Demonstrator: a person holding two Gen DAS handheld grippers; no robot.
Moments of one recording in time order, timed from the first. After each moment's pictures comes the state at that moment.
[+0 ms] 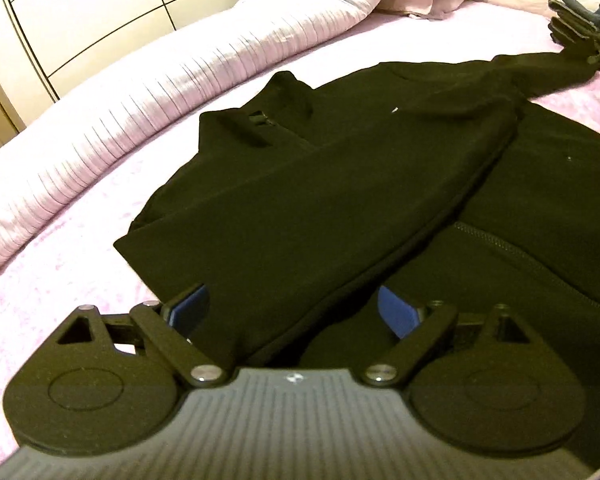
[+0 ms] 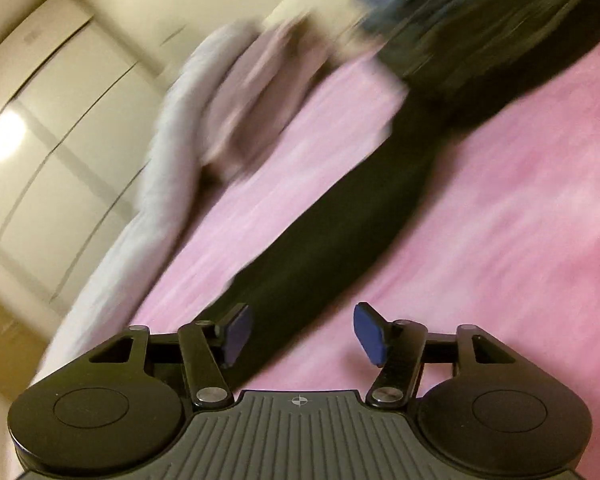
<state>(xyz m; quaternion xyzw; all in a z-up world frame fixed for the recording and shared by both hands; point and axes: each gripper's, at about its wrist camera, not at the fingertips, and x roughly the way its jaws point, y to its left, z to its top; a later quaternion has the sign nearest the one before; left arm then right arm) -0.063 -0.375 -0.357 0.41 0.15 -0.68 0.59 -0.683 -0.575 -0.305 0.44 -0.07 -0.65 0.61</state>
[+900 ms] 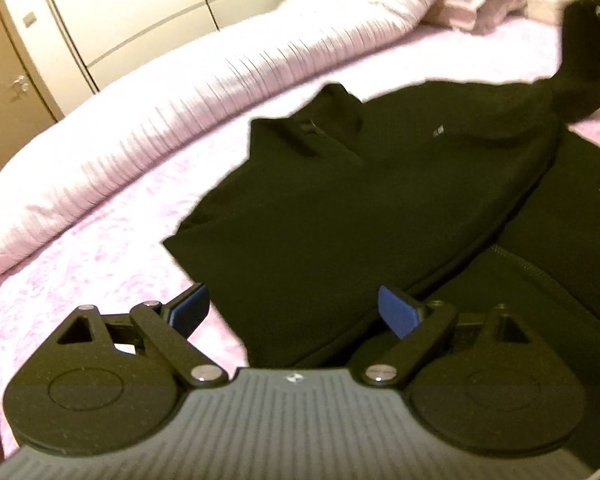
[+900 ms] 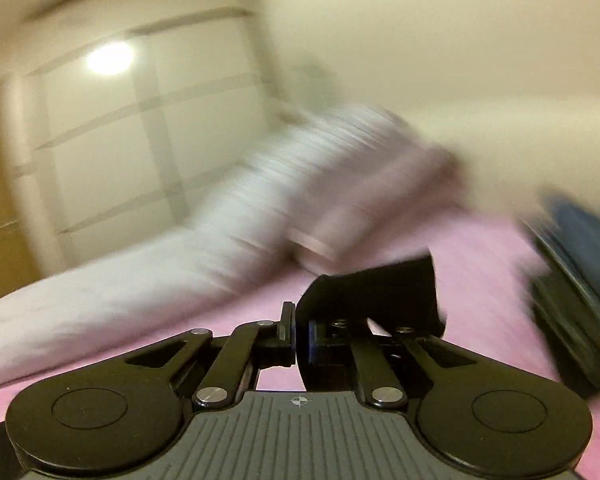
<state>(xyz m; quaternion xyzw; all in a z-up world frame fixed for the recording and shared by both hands) -0.037 -0.363 -0.327 0.37 0.15 -0.65 0.64 -0.556 -0.626 -0.176 0.15 0.01 -0.61 0.78</state>
